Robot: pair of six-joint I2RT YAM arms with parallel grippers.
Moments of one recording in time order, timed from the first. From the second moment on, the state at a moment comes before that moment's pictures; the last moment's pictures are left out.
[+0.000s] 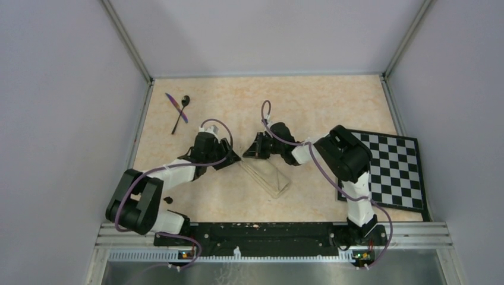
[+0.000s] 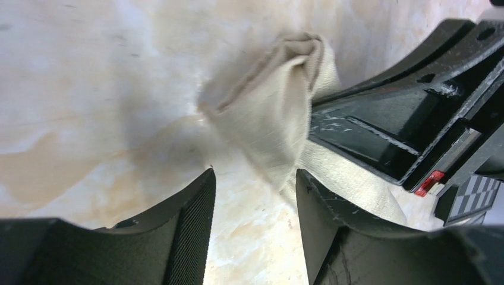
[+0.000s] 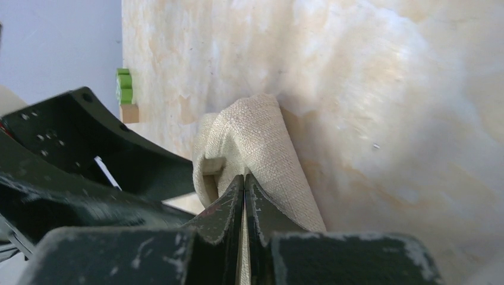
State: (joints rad) left arm -0.38 1.41 0.54 0.12 0.23 -0.73; right arm 0.70 2.08 1.01 0.59 -0.45 0.90
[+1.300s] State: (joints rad) left arm -0.29 1.42 0.56 0.11 0.24 -0.68; right arm 0.68 2.03 1.03 0.51 -0.51 0.81
